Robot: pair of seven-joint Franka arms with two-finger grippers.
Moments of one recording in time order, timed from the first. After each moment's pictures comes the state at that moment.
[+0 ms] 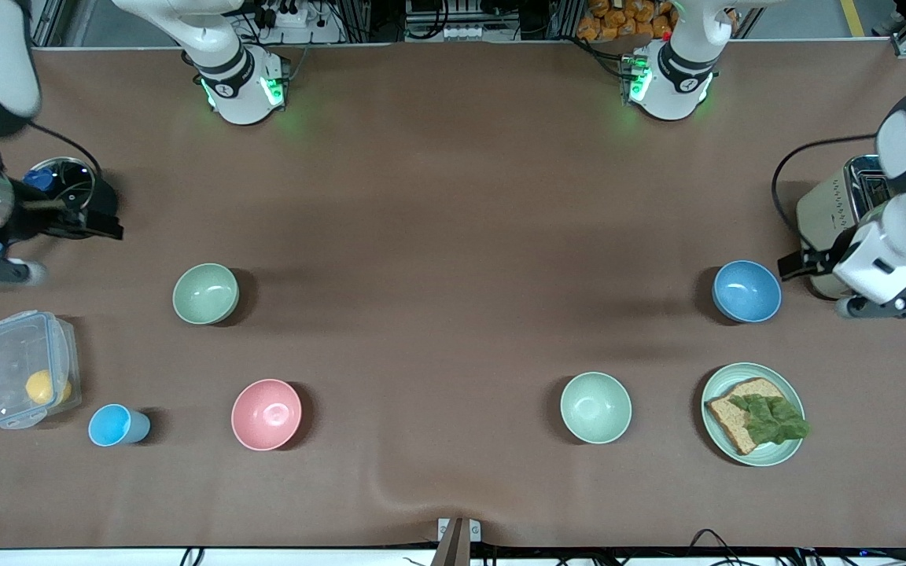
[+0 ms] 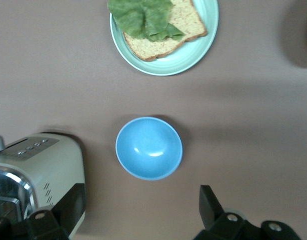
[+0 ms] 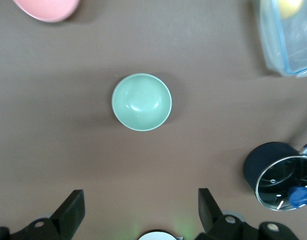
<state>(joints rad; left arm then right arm) 0.00 0.17 0.02 -1.81 0.11 1.92 -0.04 0.00 0.16 -0.03 -1.64 0.00 1.53 0.03</state>
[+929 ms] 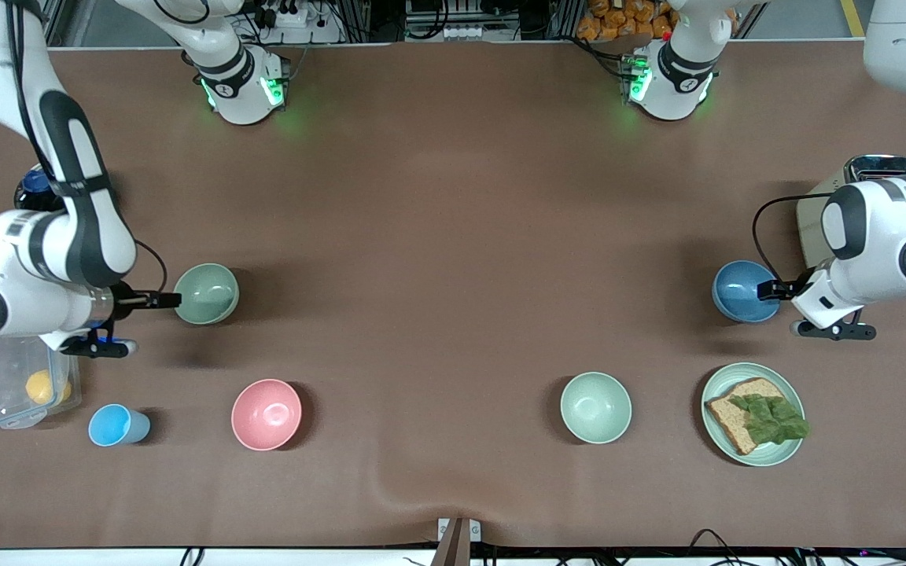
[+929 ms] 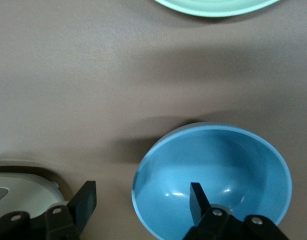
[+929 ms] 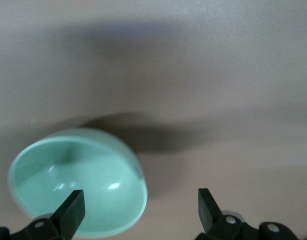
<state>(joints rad) 0.15 0.42 0.03 -2.00 0.12 2.26 0.18 -0.11 0.52 -0.03 -1.80 0.03 1.99 -0.06</state>
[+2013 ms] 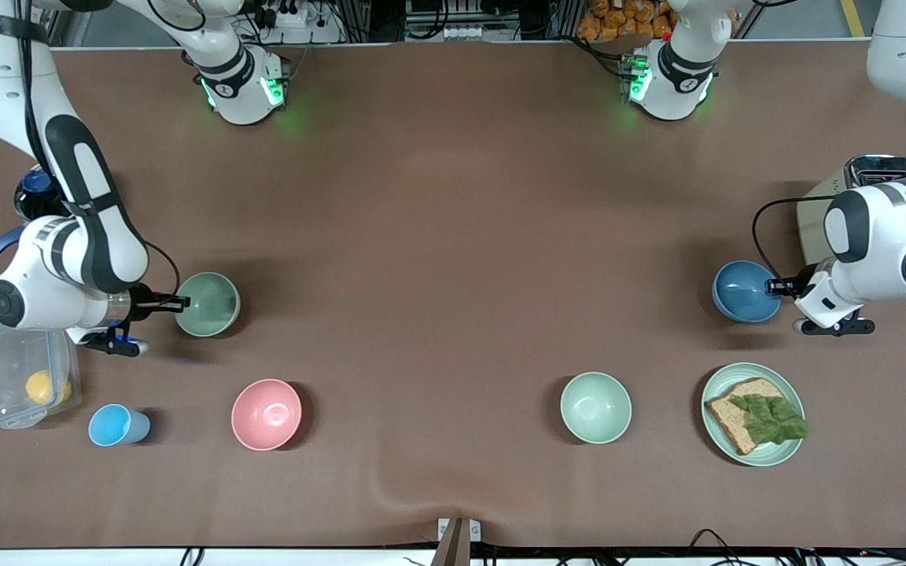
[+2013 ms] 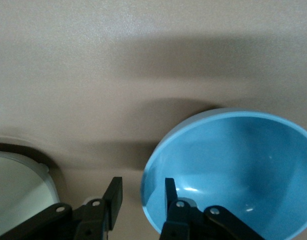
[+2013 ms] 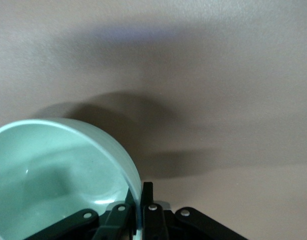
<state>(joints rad) 0.18 0.44 0.03 -2.00 0.09 2.23 0.13 -0.13 0.54 -0.03 -1.88 0.17 2.09 -0.07</state>
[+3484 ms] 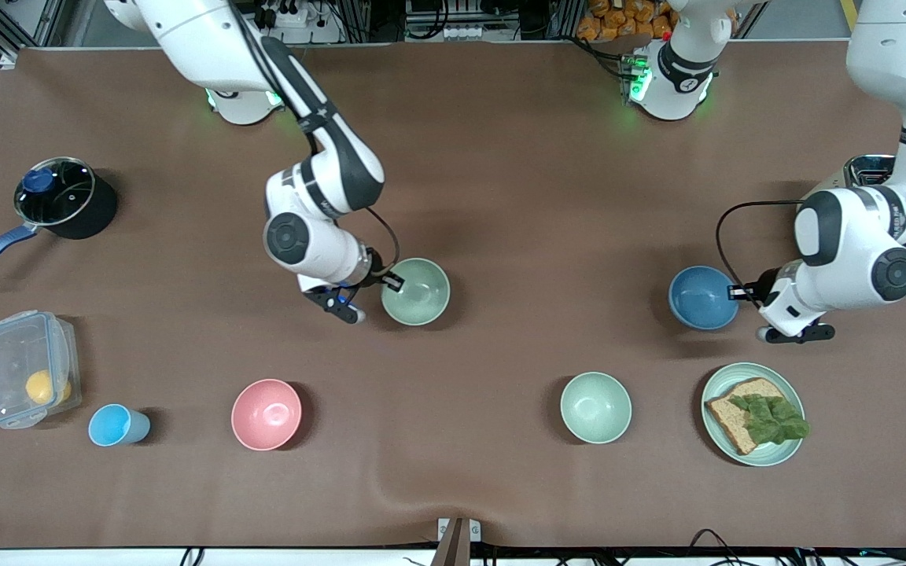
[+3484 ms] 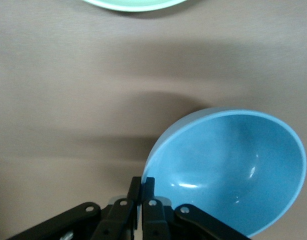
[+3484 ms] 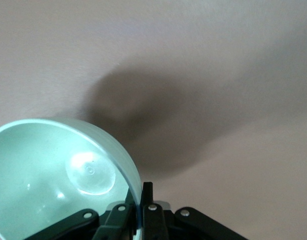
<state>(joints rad) 0.18 0.42 -0.15 -1.97 0.00 2.16 -0.05 0.57 0.53 0.01 -1.85 0.44 2.33 0.86</state>
